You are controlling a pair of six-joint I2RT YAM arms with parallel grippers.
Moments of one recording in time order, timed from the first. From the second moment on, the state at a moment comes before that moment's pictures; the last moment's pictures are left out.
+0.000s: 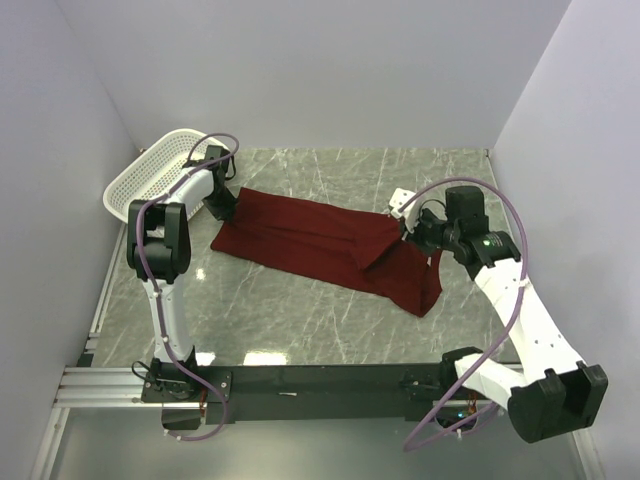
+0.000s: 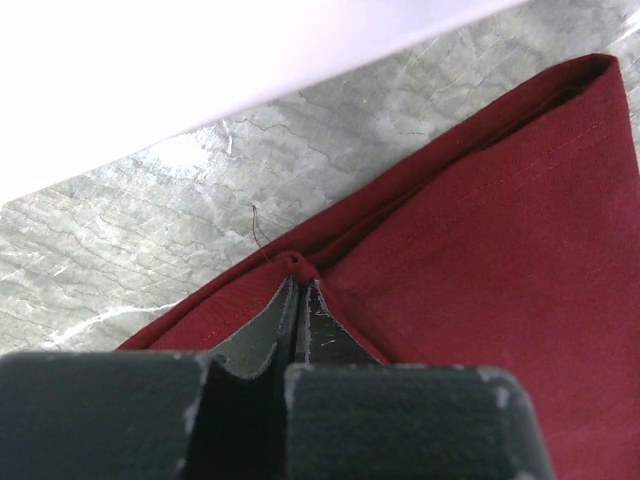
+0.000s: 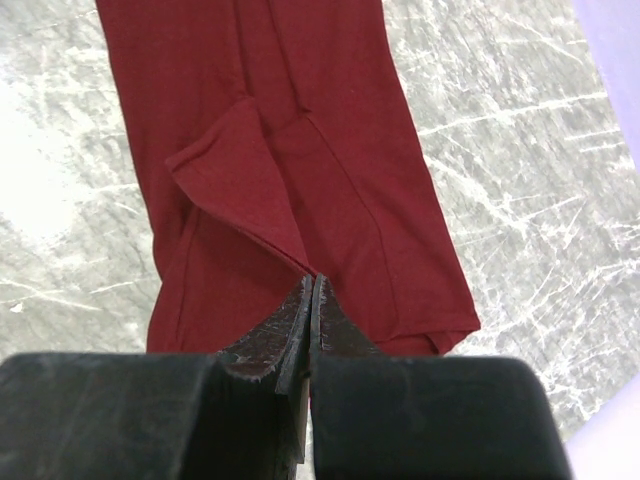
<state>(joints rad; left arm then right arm) -0.11 2.13 1.67 -0.77 -0.18 -0.80 0.21 1.05 1.01 -0.66 -0.46 -0.78</state>
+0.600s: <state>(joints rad) -0.11 2.13 1.67 -0.77 -0.18 -0.80 0.20 1.19 1.11 -0.63 -0.47 -0.80</state>
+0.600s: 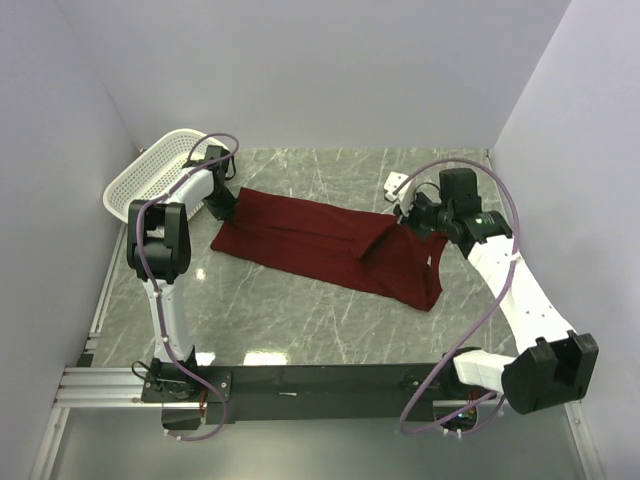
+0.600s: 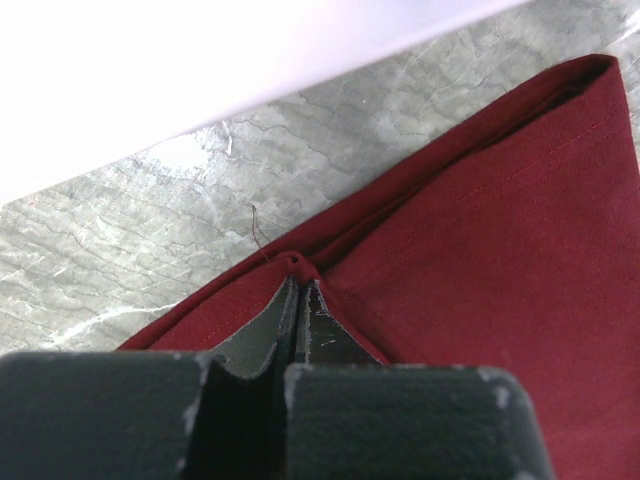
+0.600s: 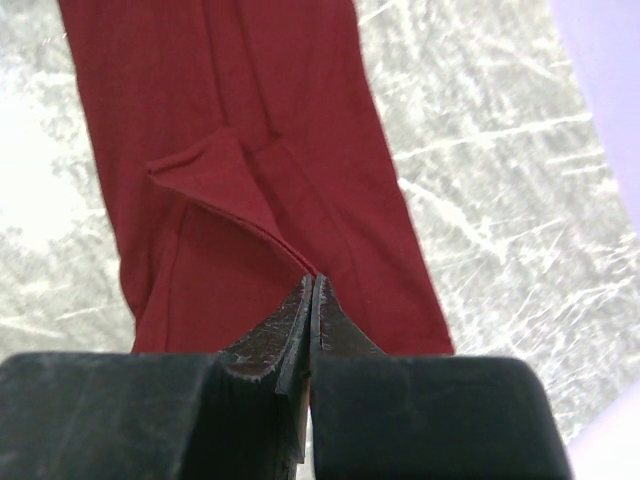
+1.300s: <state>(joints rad) -0.11 2.13 1.66 -0.75 -0.18 -0.80 0.20 1.36 1.25 -0.61 -0.50 -0.81</state>
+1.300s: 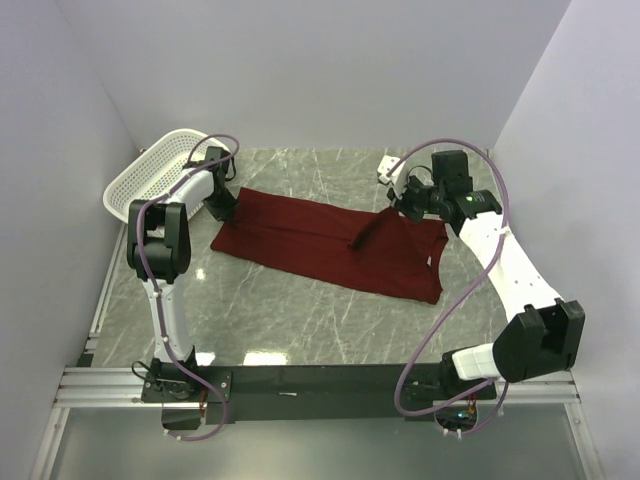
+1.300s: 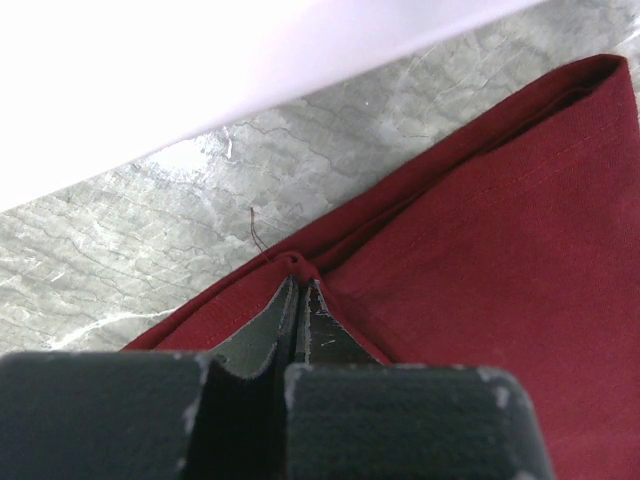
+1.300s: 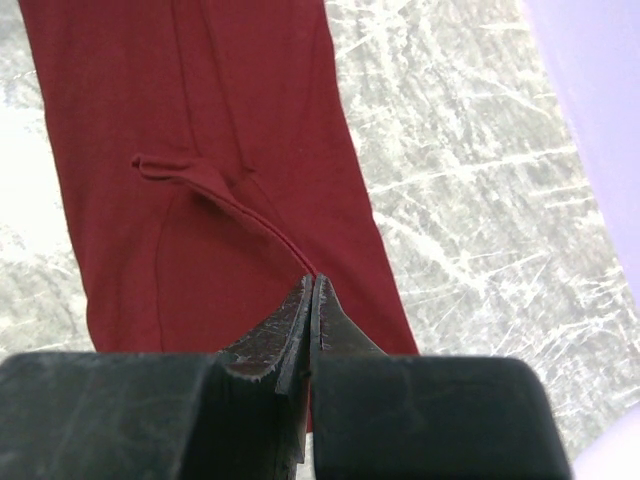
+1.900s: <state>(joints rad) -0.11 2.13 1.65 -0.75 -0.18 -0.79 0.20 1.47 1.33 -0.61 -0.50 -0.81</state>
